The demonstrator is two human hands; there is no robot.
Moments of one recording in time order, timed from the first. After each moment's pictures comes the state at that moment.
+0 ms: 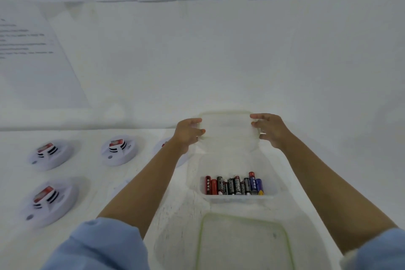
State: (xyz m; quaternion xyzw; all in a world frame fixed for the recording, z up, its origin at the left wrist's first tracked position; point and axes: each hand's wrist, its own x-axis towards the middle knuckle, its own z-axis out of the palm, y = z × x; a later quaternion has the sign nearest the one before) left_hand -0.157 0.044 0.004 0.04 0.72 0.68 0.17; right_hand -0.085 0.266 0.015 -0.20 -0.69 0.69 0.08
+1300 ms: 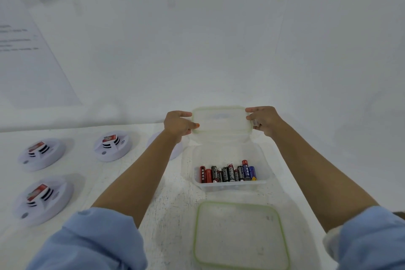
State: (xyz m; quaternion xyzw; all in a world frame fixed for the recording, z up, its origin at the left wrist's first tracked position) left_hand -0.157 0.039 0.013 0.01 0.76 0.63 0.12; right_hand -0.086 0.264 0.018 -0.29 -0.68 0.67 0.10
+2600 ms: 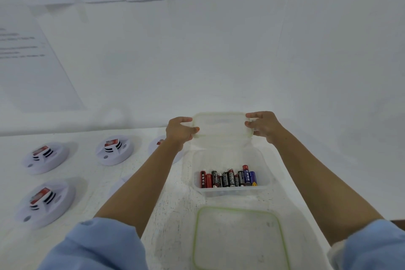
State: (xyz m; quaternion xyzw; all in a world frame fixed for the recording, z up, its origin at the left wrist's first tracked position) left_hand -0.151 0.042 0.007 0.00 0.76 0.64 0.11; right_hand -0.079 0.266 0.014 -0.24 -0.72 0.64 0.09
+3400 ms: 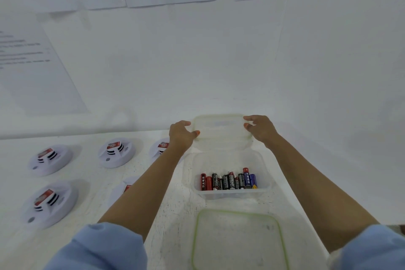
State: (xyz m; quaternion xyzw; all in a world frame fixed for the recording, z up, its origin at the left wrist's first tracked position) left_hand -0.147 0.046 0.000 0.05 0.88 0.47 0.02; right_hand -0.085 0.259 0.001 -0.22 -0.84 0.48 0.13
